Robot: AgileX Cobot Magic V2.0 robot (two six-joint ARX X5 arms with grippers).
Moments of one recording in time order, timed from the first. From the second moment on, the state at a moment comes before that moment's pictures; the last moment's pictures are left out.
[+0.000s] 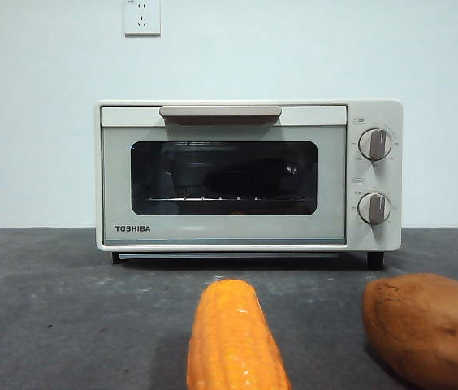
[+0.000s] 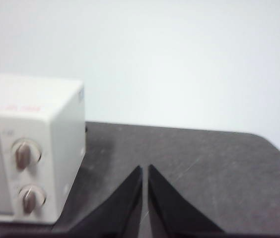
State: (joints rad) left arm -0.03 0.00 0.03 -0.15 -0.03 0.02; right arm 0.01 0.11 0.32 -0.16 0.01 -0.06
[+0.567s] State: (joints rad) left arm -0.03 0.00 0.03 -0.15 -0.03 0.02; right arm -0.01 0.01 0.02 -0.17 -0.05 0.00
